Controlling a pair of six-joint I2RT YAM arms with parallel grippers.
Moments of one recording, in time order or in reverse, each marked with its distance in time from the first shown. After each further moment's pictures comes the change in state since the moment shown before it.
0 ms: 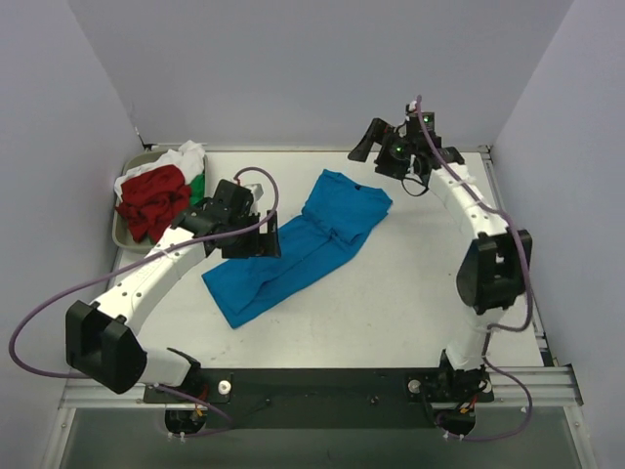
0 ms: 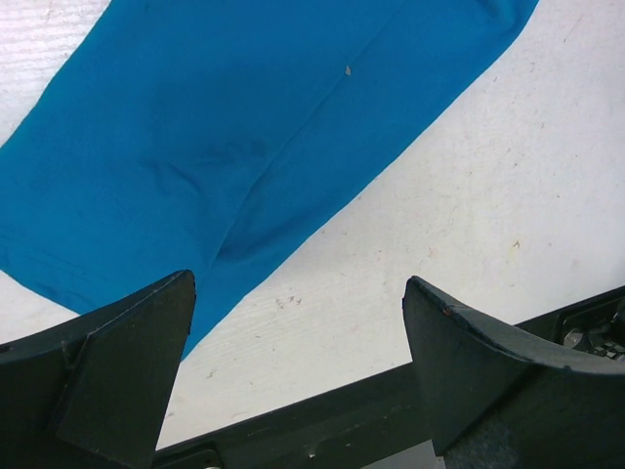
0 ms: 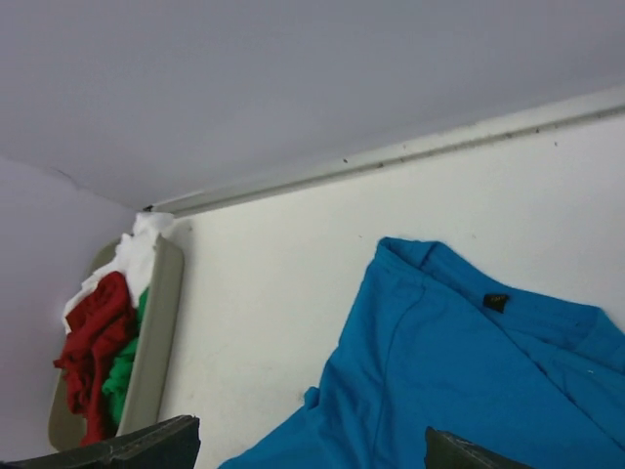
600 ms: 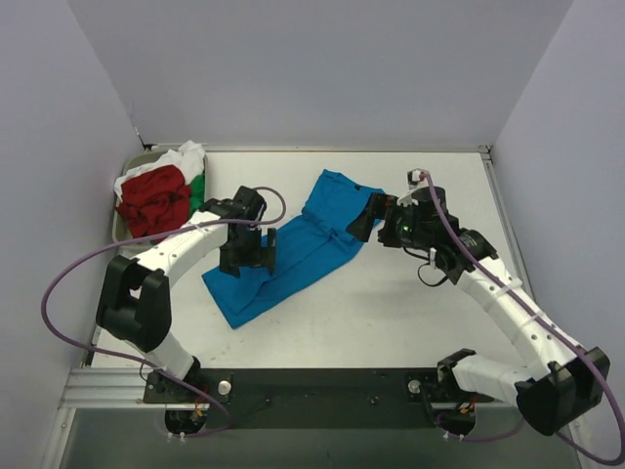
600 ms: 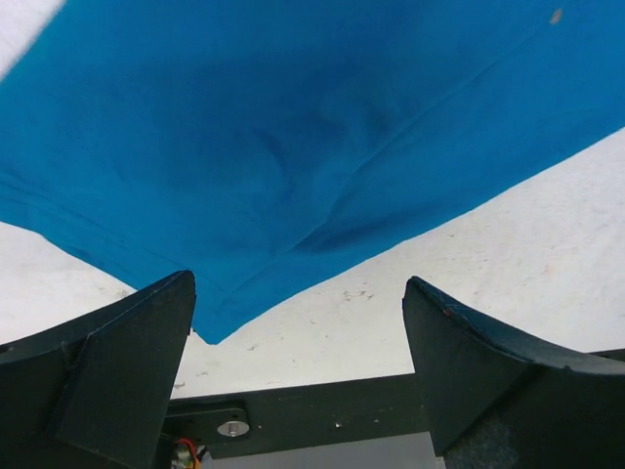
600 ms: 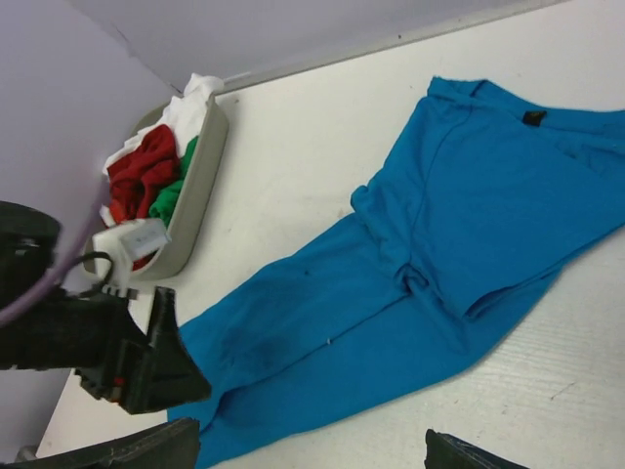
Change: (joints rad) left arm 0.021 0.230 0.040 -0.132 -0.089 -0.002; right arm 0.231 -0.748 -0.692 -0.014 0.143 -0.002
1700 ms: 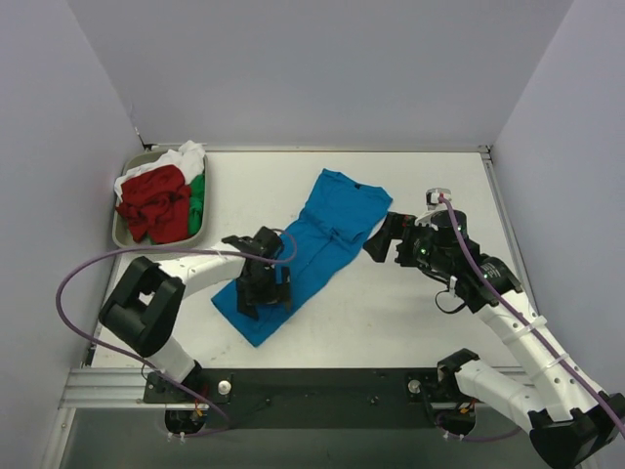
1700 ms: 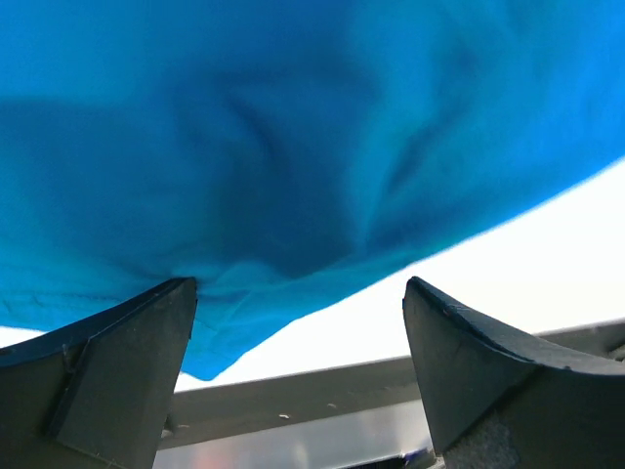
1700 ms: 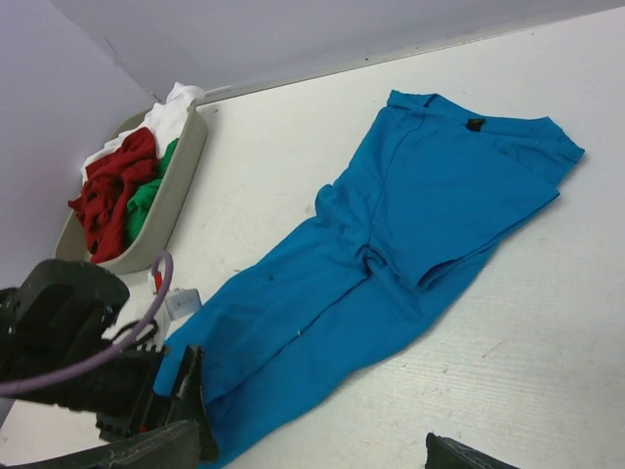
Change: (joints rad) left arm -0.112 0.037 -0.338 0.211 0.150 -0.226; right arm 0.006 -0.260 -0.108 -0.103 0.085 -0.056
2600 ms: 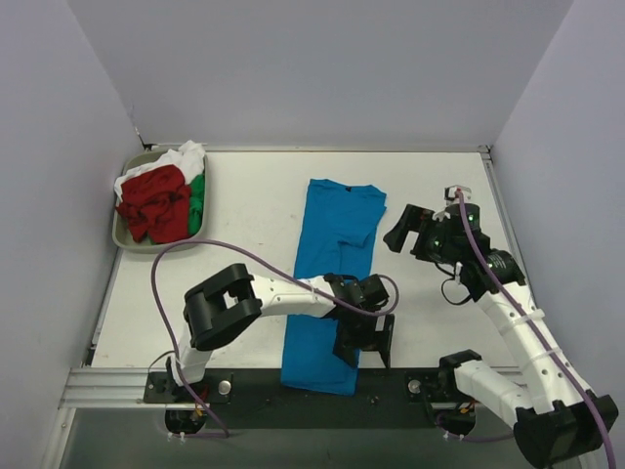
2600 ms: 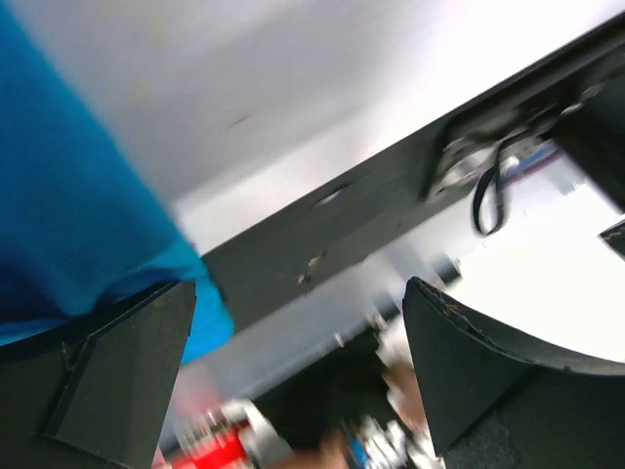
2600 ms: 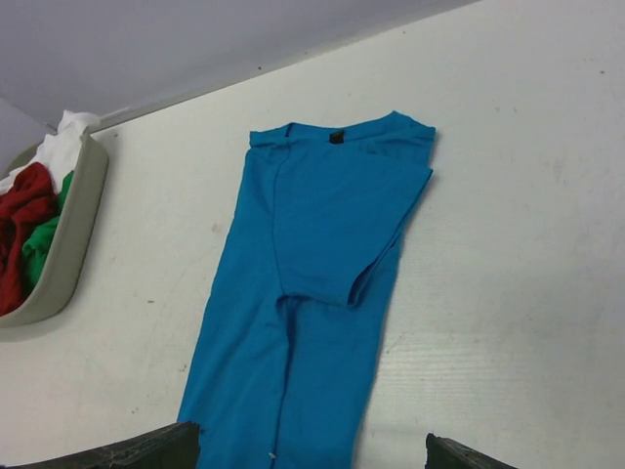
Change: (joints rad) left arm -0.652 0.362 0.406 0.222 0.337 -0.425; right arm -0.176 0.019 0.000 -0.061 0.002 -0.036
